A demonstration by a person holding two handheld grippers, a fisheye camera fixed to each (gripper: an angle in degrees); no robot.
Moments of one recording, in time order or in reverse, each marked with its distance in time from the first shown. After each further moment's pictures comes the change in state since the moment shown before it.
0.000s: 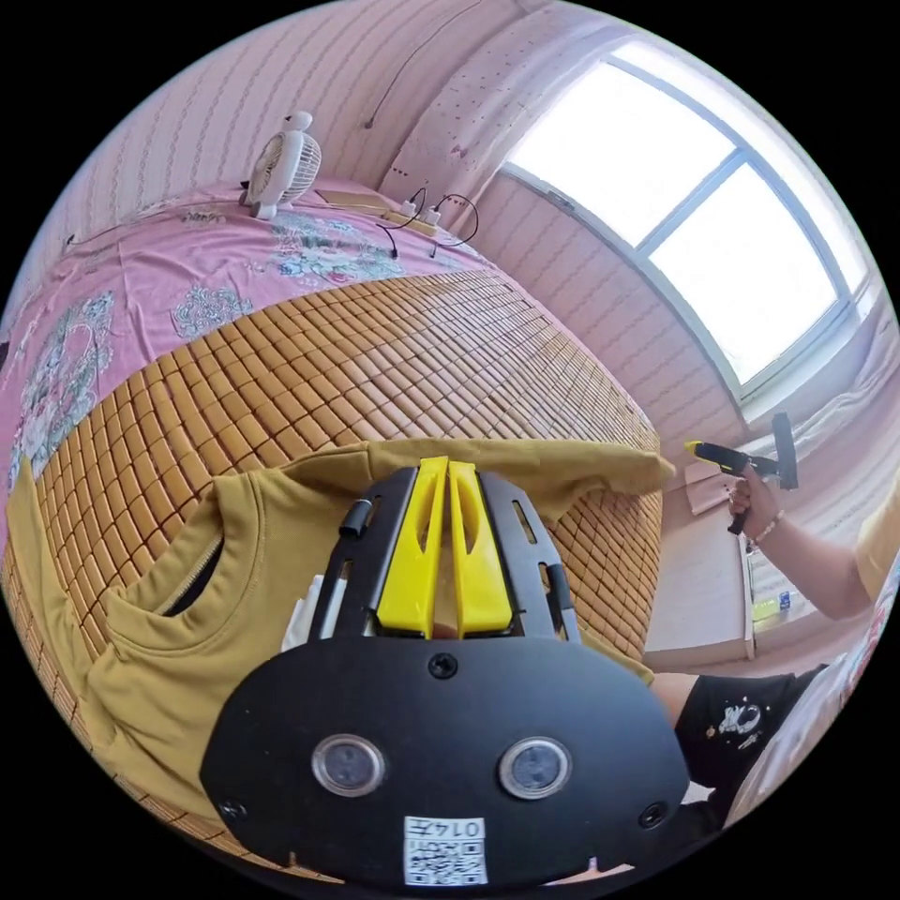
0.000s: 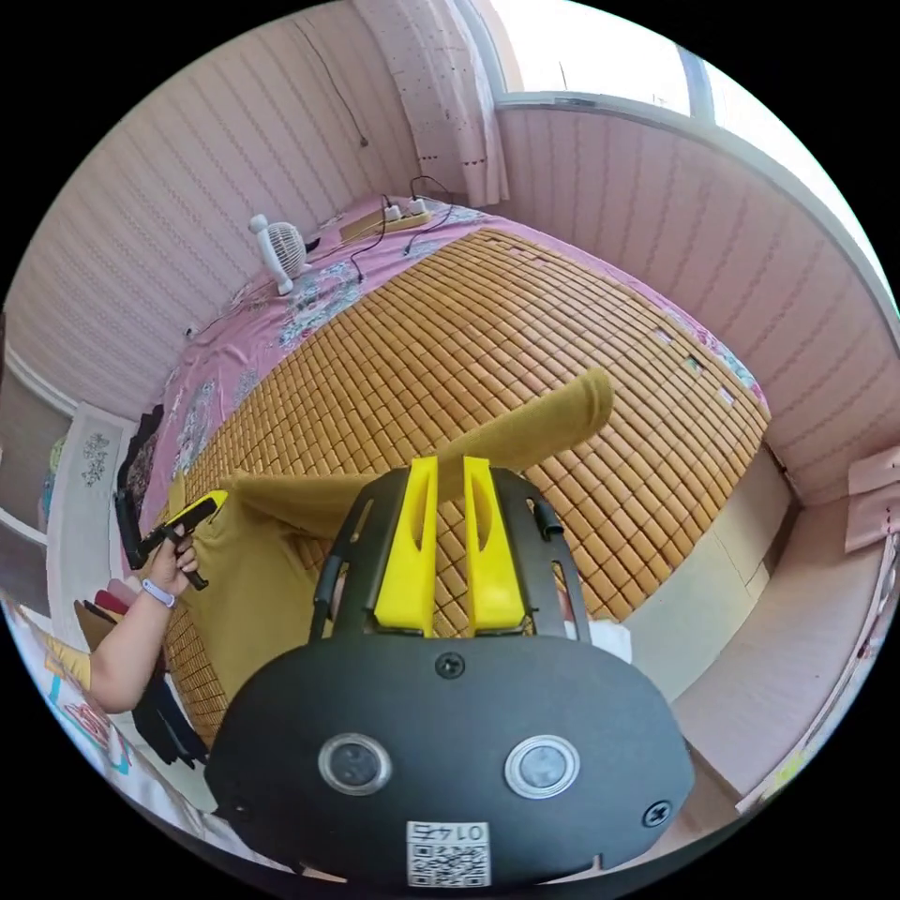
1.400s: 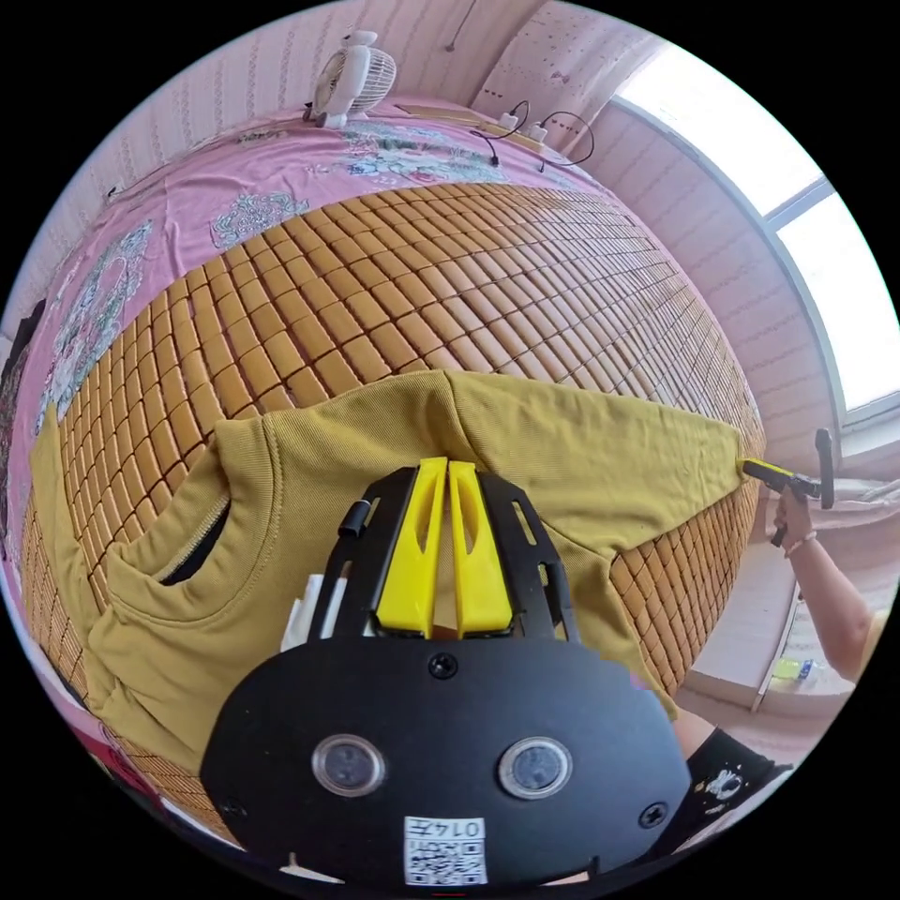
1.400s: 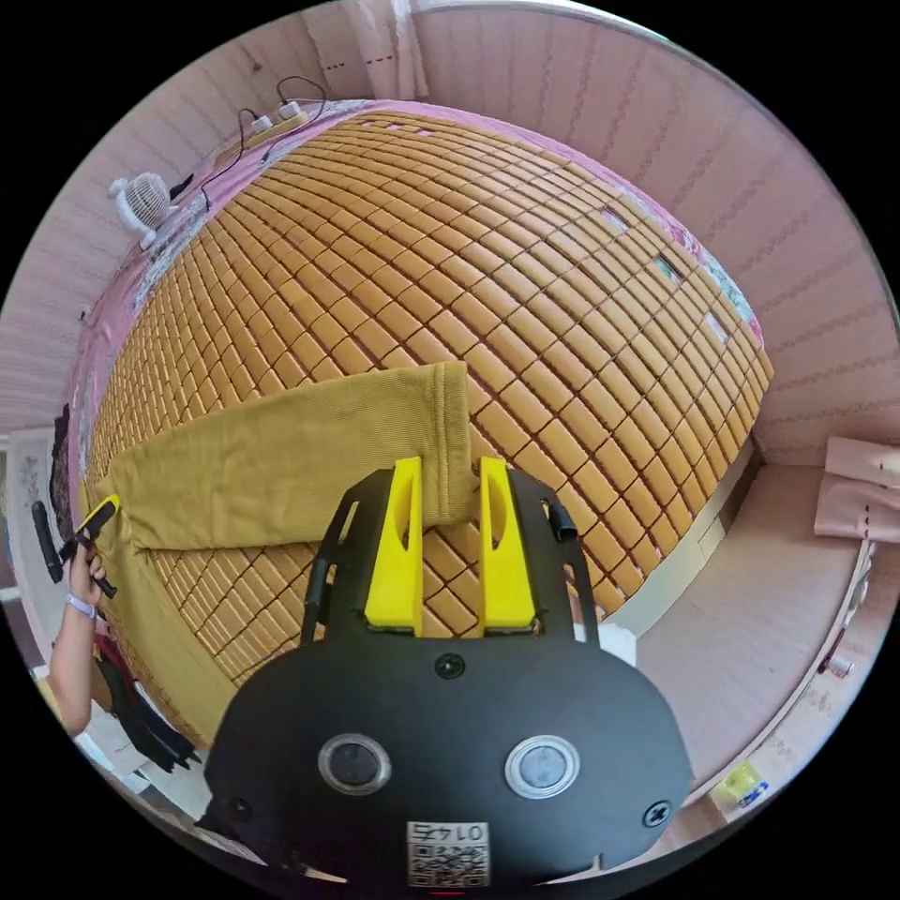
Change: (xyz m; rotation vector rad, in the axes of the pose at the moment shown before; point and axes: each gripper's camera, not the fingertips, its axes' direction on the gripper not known) left arm 0.017 0.012 0.032 -0.251 -0.235 -0.167; right arm -0.011 -0.048 0.240 -0.285 0.167 -0.069
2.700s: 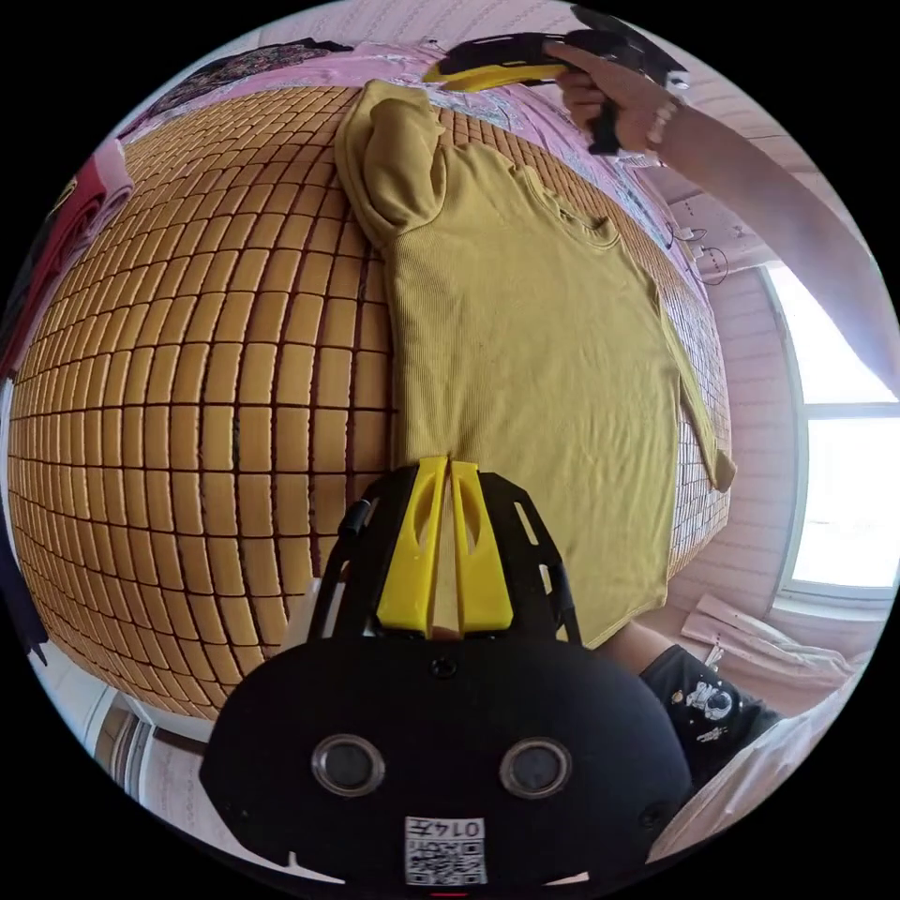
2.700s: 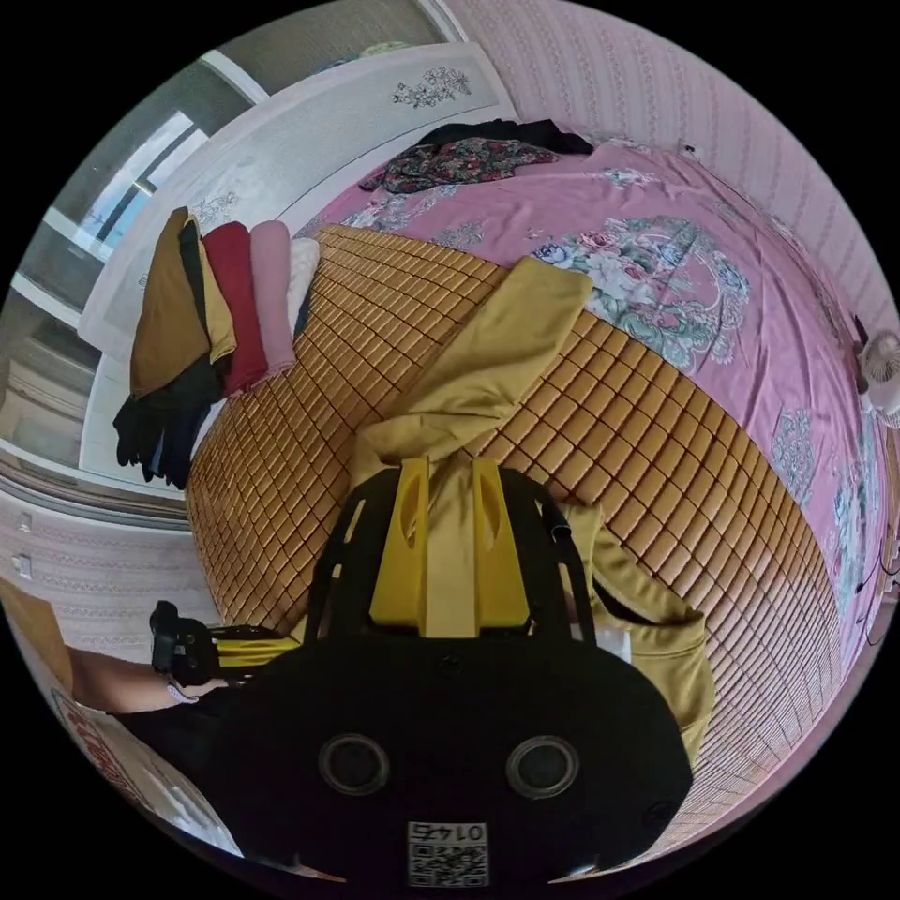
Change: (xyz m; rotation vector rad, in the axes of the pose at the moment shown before) left arm -0.146 0.482 -0.274 0.043 0.122 -0.618; right arm -0.807 0.047 0.189 -0.032 -0.381 -1.340
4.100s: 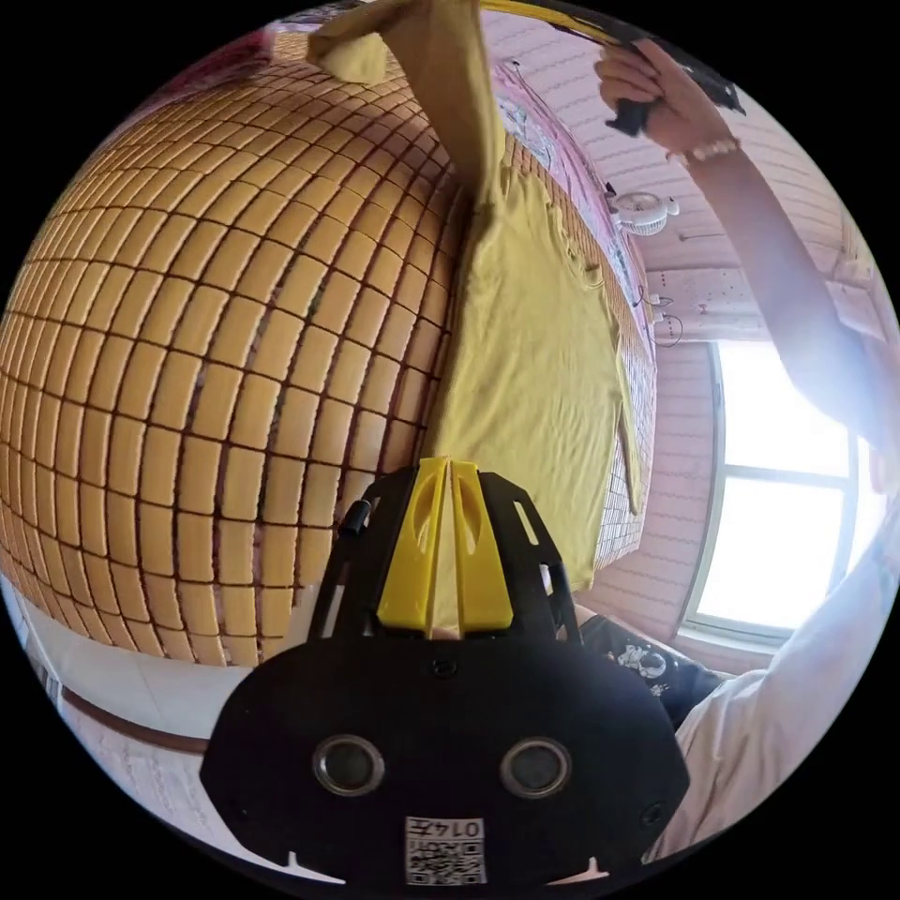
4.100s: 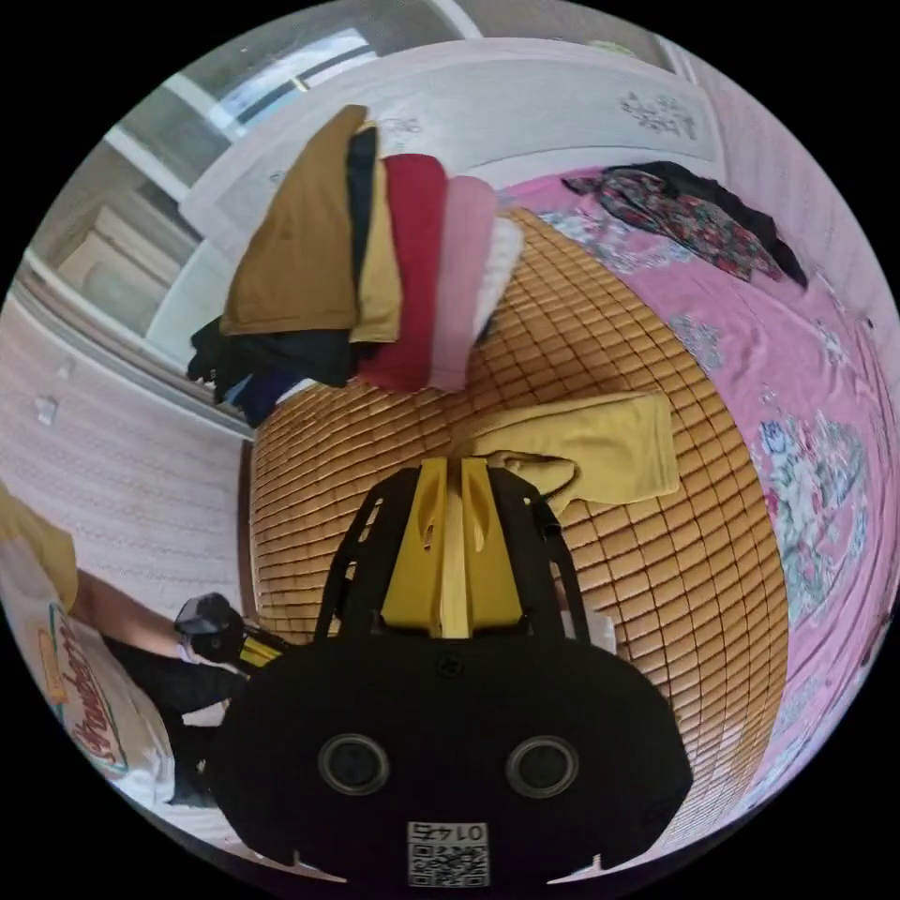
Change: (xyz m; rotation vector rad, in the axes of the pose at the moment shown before) left arm -0.099 0.183 -0.194 0.038 0.272 -0.205; right arm -0.106 -0.014 0.184 -0.041 -0.290 -0.571
